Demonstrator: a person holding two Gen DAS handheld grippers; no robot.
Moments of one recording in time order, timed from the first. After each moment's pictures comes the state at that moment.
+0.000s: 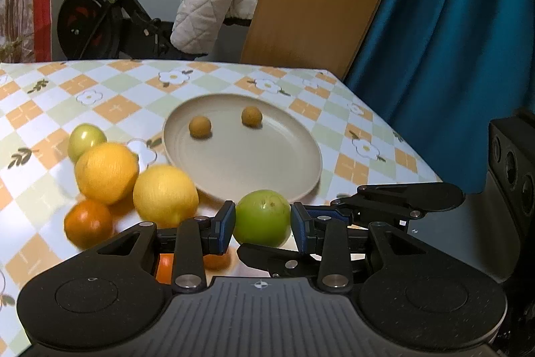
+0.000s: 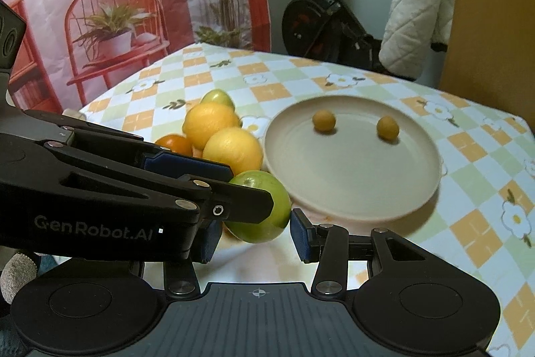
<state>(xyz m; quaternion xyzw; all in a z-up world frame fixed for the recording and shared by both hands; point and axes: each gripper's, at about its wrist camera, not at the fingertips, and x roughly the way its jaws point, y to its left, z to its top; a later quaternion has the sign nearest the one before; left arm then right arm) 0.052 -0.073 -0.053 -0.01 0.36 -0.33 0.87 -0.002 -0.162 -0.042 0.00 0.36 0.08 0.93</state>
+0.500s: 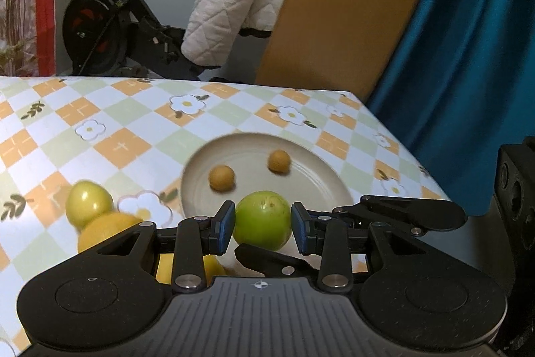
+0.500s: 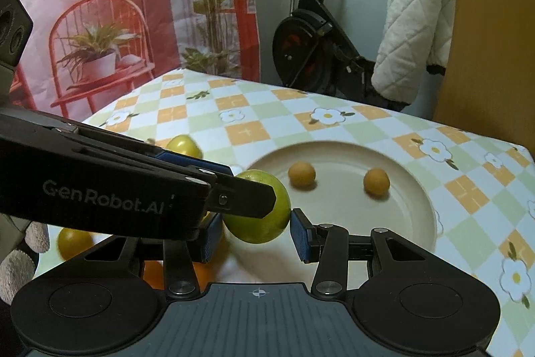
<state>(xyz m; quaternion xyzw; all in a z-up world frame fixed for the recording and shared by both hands) 0.124 -0.089 -0.051 -0.02 0.37 -0.31 0.88 0.069 -0.183 -0.042 0.01 0.33 0.07 0.94</state>
